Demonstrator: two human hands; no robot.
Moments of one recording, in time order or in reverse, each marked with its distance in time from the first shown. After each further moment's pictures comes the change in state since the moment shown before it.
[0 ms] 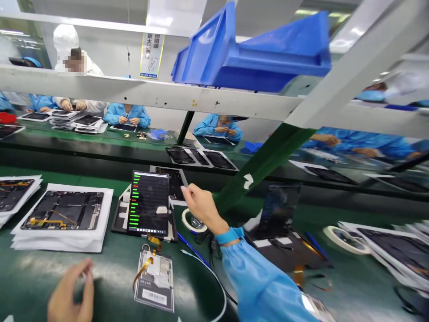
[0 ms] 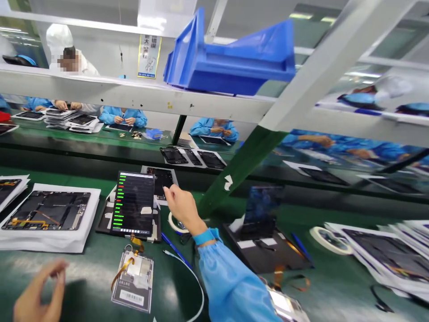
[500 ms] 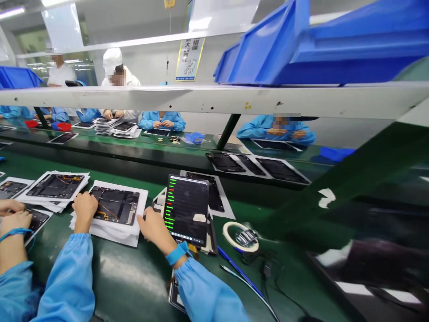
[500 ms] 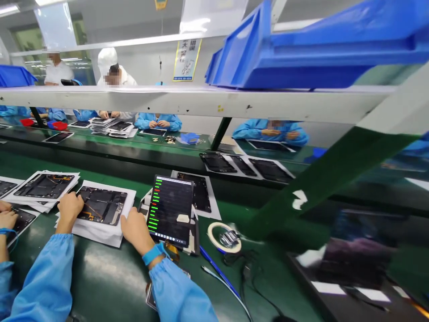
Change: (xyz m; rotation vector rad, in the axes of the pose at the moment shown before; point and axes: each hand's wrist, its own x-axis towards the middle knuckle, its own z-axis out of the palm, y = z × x) left_hand 0.164 -0.151 0.004 0.650 -0.240 -0.740; right_hand -0.056 -0.209 0.132 0.258 -0.444 -0.002
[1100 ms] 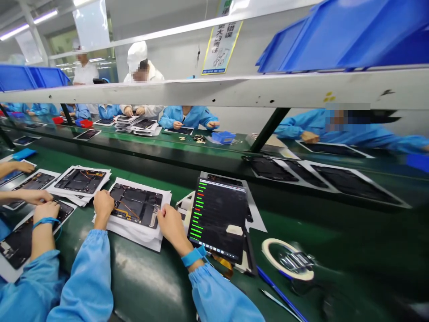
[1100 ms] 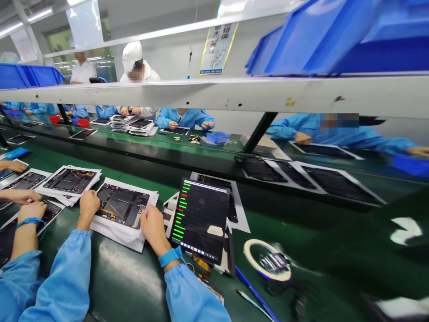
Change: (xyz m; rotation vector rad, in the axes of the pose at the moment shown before) left_hand 0.017 -0.031 0.024 -0.095 -0.043 -0.043; right_hand 0.025 0.000 0.034 0.080 0.106 -0.061
